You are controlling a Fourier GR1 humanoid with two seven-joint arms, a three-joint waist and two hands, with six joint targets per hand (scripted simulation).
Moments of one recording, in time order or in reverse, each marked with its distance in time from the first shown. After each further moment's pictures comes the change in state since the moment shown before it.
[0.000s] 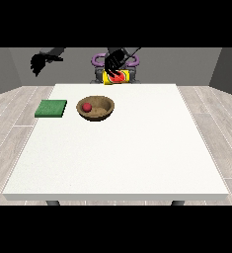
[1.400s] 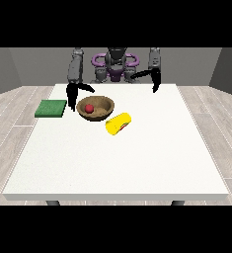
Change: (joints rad) left arm 0.589 -0.006 0.589 -0.631 1.397 0.059 -0.606; right arm -0.190 0.243 0.017 0.045 0.066 -0.392 -0.082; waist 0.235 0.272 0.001
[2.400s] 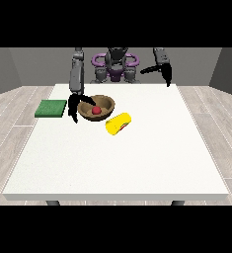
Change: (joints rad) left arm 0.011 0.087 0.075 -0.206 0.045 -0.134 0.070; right arm -0.160 -0.054 -0.067 0.372 -0.042 -0.061 -0.192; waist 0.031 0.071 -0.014
